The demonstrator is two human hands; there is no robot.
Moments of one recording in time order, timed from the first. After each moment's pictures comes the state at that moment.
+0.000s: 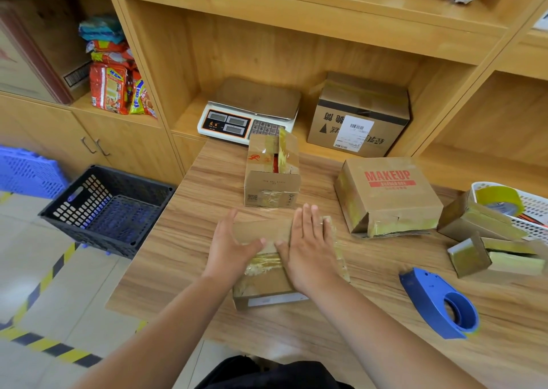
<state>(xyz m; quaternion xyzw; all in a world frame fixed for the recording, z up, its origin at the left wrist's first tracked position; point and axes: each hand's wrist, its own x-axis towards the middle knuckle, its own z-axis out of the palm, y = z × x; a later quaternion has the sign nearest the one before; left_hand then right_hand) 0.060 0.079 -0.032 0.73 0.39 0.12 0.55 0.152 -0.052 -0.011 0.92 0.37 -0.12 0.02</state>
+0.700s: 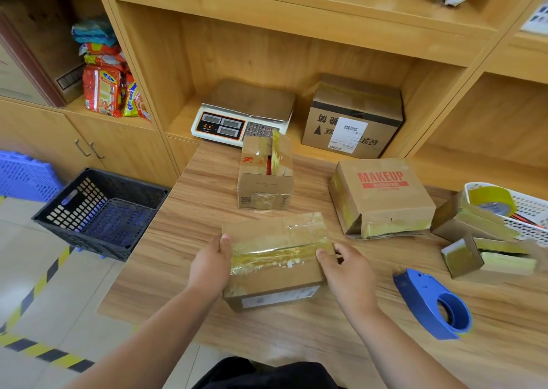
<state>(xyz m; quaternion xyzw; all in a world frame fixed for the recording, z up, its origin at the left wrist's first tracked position) 0.047 0.078 -0.043 0.74 0.48 0.08 0.46 0.161 -0.120 -0.002 0.92 0.14 -0.08 -0.35</state>
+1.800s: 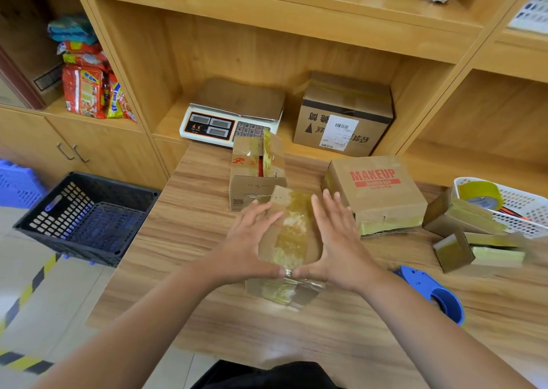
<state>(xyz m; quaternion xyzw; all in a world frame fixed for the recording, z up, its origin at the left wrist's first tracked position) 0.089 0.082 0.000 0.91 0.07 -0.05 0.42 0.204 -0.107 0.024 0.89 0.42 -0.13 -0.12</state>
